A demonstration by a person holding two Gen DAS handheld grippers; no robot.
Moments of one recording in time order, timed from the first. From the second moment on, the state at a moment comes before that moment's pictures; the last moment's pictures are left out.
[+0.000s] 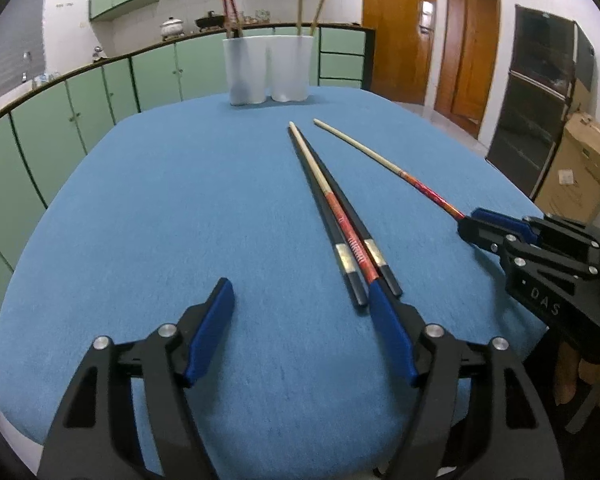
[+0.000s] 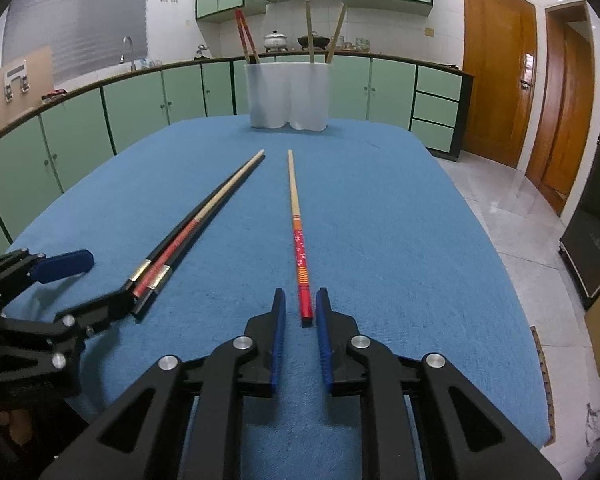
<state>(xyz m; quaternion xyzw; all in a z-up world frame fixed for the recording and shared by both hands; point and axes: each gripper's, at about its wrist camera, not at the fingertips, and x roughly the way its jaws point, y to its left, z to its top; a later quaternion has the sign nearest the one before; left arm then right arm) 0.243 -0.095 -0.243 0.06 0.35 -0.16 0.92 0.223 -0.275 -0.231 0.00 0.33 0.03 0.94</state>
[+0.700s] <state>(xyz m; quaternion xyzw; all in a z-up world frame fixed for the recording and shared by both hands) 0.246 -0.055 -0.236 0.03 0.34 -0.06 0.94 0.208 -0.270 -0.232 -0.01 0.32 -0.01 0.95</state>
